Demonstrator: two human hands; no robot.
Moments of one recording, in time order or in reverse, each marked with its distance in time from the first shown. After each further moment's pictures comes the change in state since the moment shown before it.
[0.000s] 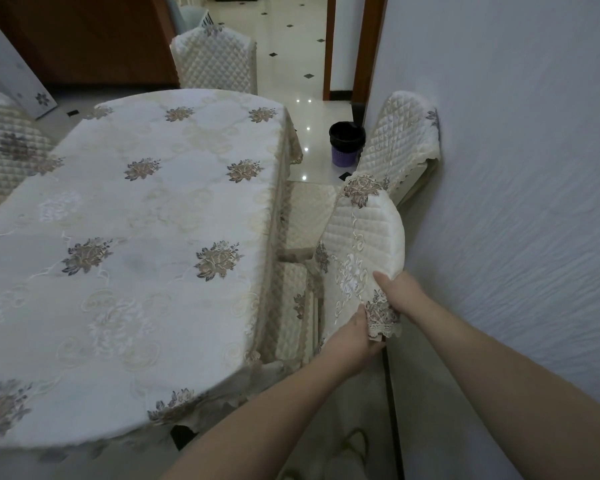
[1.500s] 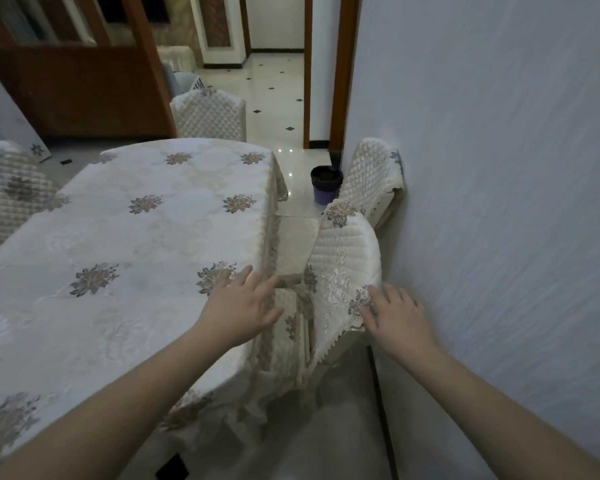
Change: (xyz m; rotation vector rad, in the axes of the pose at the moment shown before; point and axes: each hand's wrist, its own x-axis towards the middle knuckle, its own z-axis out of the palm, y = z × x) left_hand -0.146 -0.053 -0.167 0.844 0.309 0.069; right_hand -0.189 -0.017 -0.032 -0.820 0.361 -0.470
